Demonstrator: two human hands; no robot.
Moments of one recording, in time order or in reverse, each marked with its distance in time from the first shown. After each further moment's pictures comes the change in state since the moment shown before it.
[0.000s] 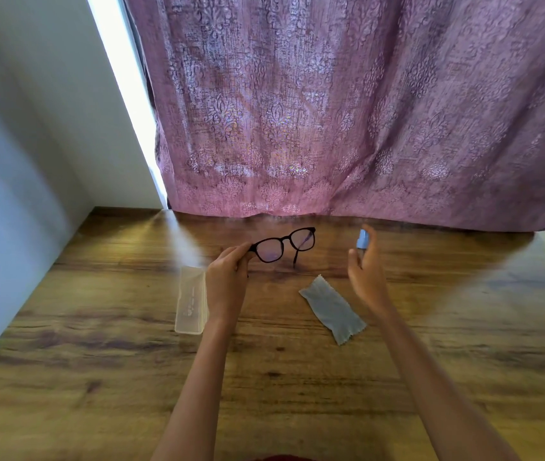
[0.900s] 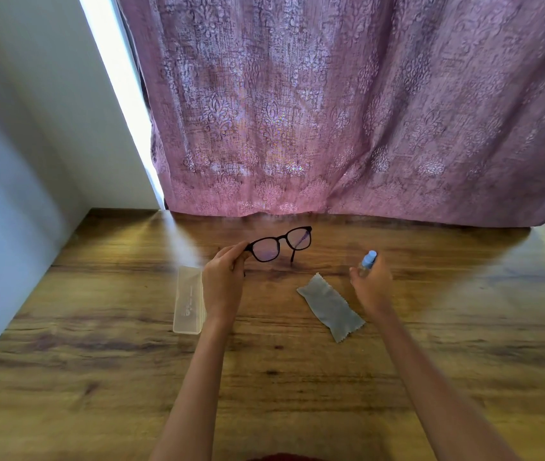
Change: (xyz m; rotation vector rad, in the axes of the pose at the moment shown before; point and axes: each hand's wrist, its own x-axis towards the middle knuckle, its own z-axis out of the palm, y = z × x) left_hand 0.000 -0.003 0.002 -0.017 0.007 -0.025; right_hand -0.007 0.037 0.000 -0.081 0.114 0.246
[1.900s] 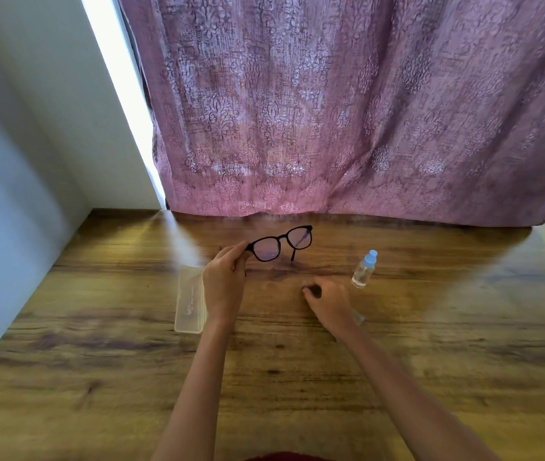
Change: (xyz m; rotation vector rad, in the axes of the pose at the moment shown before) left_hand -0.002 0.002 -0.002 0.007 0.018 0.025; right_hand -0.055 -0.028 0.040 -0.301 -0.309 -0.302
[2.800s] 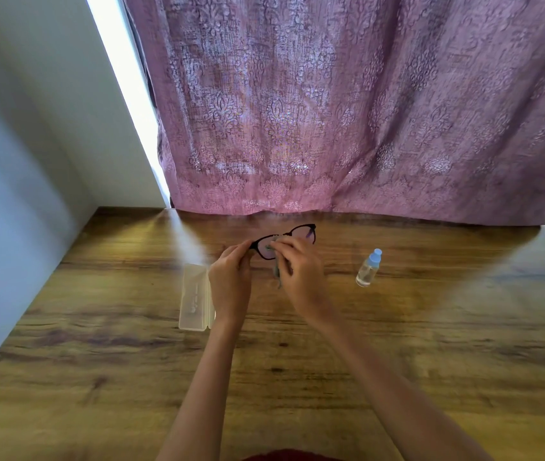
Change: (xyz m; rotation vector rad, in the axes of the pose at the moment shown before) left_hand -0.004 0.009 0.000 0.046 0.018 0.005; right_hand 0.001 -0.094 -0.019 0.121 0.342 -0.495
